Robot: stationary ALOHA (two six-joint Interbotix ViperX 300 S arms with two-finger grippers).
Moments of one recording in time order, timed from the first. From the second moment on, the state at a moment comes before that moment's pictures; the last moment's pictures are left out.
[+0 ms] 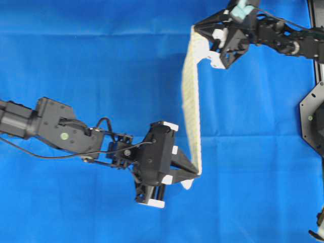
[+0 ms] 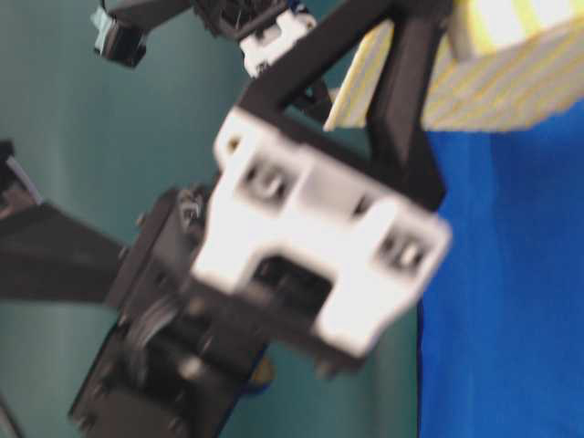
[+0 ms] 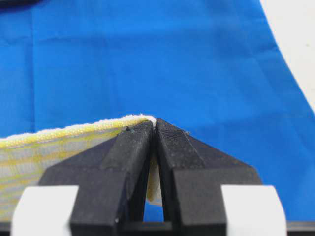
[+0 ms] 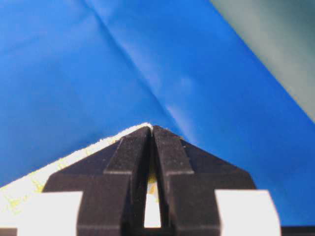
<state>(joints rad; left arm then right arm) -0.25 0.25 0.32 -0.05 -0.16 -0.01 -0.44 -0.24 0.87 0.71 -0.19 -0.46</state>
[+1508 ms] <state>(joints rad) -0.31 0.16 0.71 -0.07 -0.35 -0.12 -0.39 0.20 0.46 0.68 -0.03 -0.46</state>
